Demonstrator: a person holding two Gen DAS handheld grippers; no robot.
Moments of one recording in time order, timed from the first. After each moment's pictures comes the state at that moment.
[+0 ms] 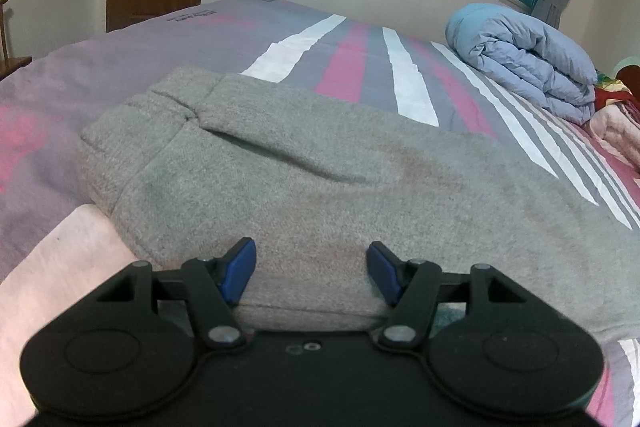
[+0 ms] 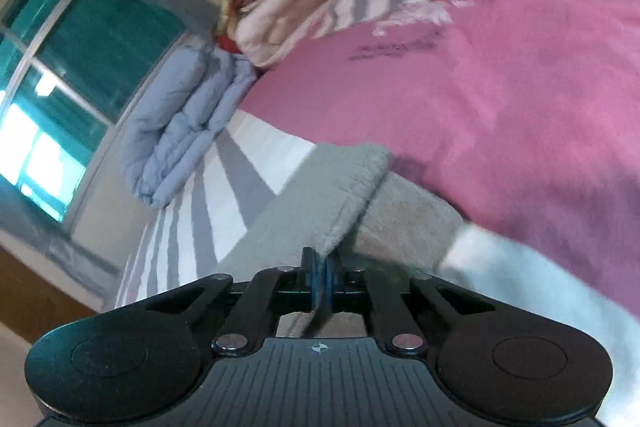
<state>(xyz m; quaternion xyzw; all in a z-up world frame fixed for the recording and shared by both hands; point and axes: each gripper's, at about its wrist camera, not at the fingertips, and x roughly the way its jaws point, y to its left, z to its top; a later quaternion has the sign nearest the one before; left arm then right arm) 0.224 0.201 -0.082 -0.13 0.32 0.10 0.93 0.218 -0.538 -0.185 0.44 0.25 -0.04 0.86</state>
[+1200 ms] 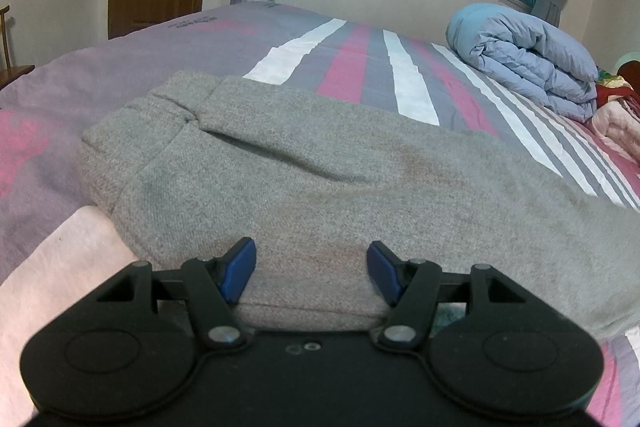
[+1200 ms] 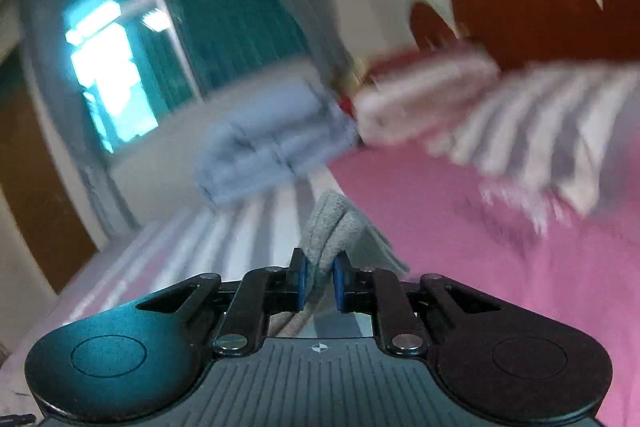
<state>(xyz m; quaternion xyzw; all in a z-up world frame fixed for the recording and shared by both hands) 0.221 0.198 -0.083 -0.12 0.31 0.10 0.94 0.209 -0.535 -0.061 0.22 0.15 0.05 0.96</state>
